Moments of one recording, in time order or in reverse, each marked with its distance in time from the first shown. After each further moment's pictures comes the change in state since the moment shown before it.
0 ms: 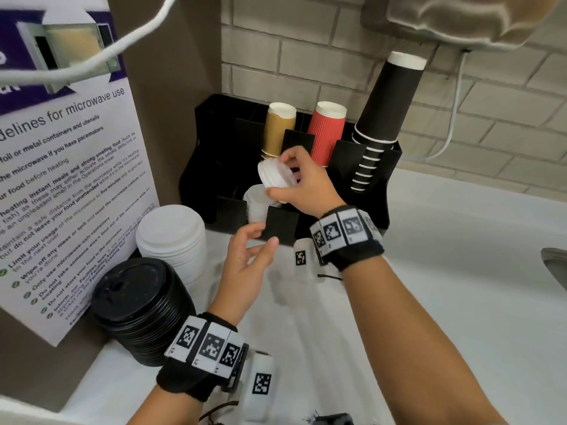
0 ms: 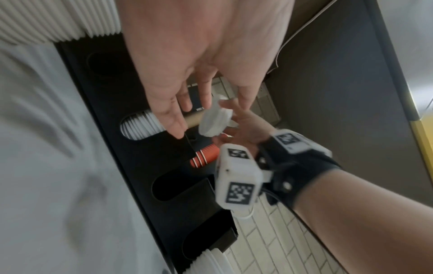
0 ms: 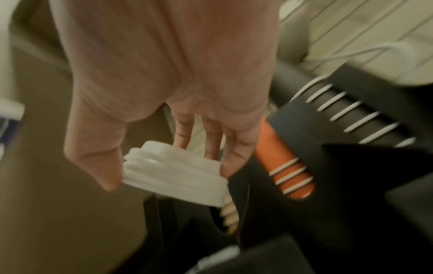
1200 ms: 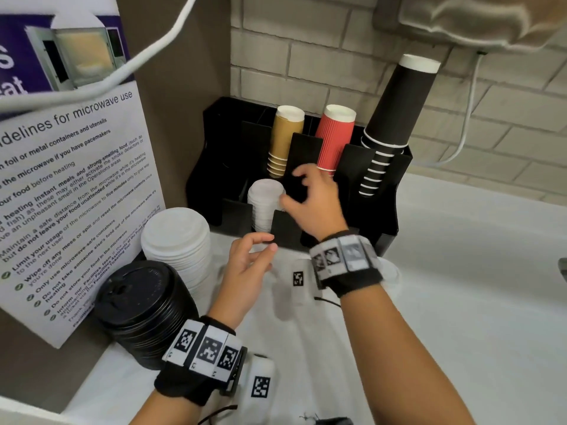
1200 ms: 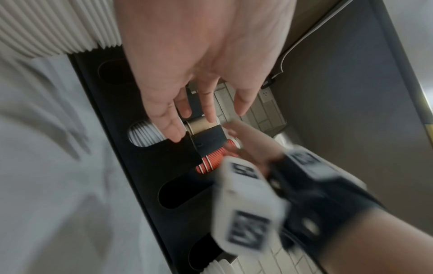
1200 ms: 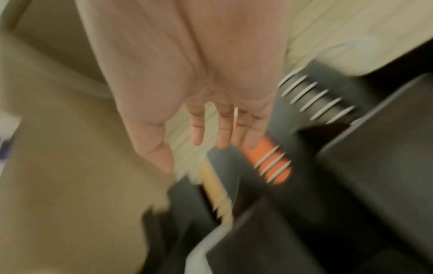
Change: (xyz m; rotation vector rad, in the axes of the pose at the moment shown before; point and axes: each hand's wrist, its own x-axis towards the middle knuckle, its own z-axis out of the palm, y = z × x) left_hand 0.004 0.002 -0.005 0.068 -0.001 -0.040; right_hand -0.012 0.024 0.019 -0.169 0.248 -0.045
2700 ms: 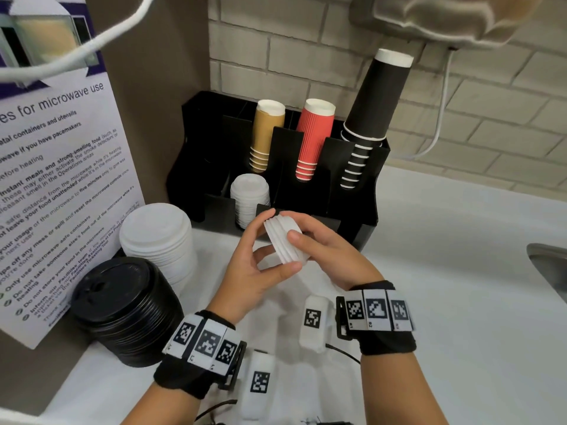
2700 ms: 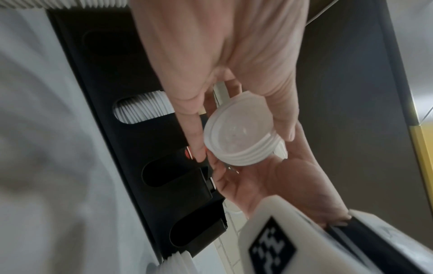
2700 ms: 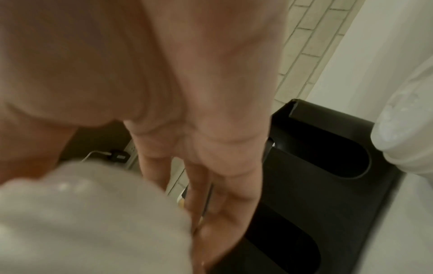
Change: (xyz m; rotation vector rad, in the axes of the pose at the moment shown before) left_hand -0.010 0.005 0.020 -0.175 -0.251 0.148; right_hand -0.082 -0.003 -0.061 0.611 -0.533 0.344
